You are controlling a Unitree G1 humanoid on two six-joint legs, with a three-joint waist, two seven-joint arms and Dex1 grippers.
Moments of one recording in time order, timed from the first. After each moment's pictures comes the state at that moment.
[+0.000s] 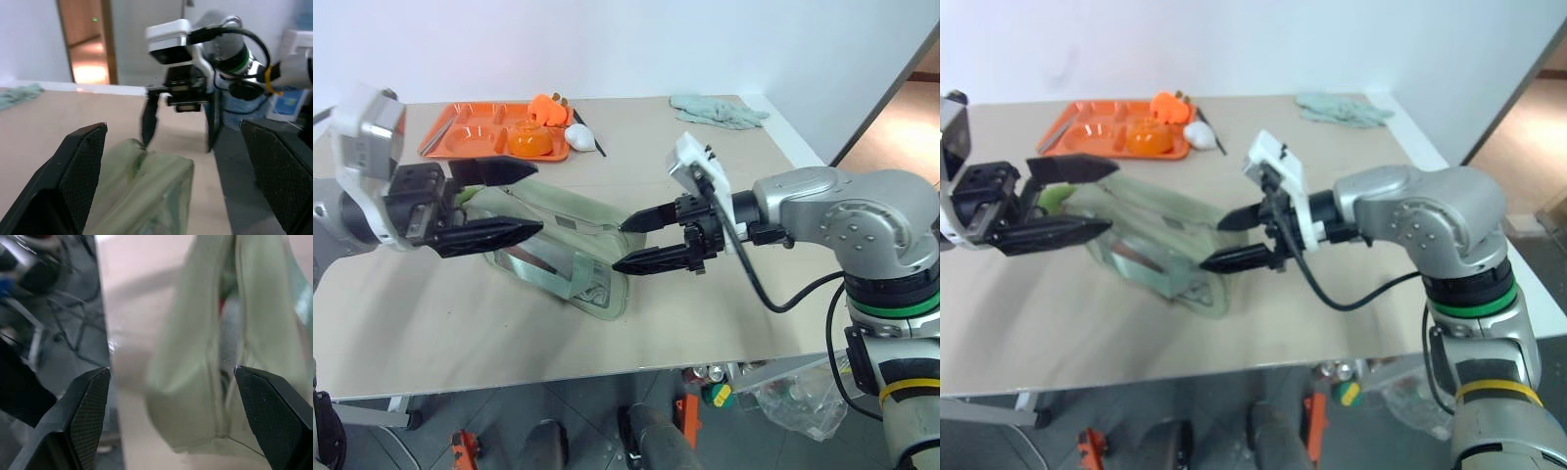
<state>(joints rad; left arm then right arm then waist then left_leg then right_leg) -0.55 0.95 0.31 -0.30 -1.07 0.78 -1.12 -1.02 -0.70 0.21 -0.28 0.87 1.23 0.87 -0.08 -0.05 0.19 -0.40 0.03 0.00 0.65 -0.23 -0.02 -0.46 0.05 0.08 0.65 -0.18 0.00</state>
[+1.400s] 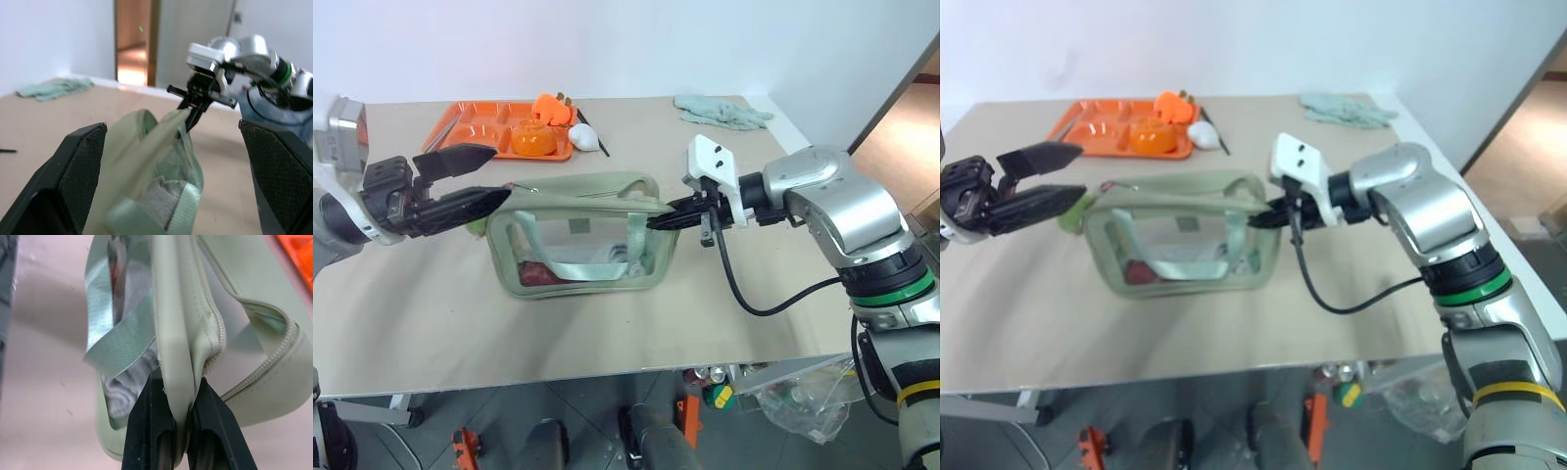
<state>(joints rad) -0.49 0.87 0.45 -0.18 -1.07 0.77 -1.02 -1.03 -0.79 0.36 0.01 0.34 0.58 1.23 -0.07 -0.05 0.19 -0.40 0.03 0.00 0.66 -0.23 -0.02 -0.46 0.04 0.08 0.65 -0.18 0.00</state>
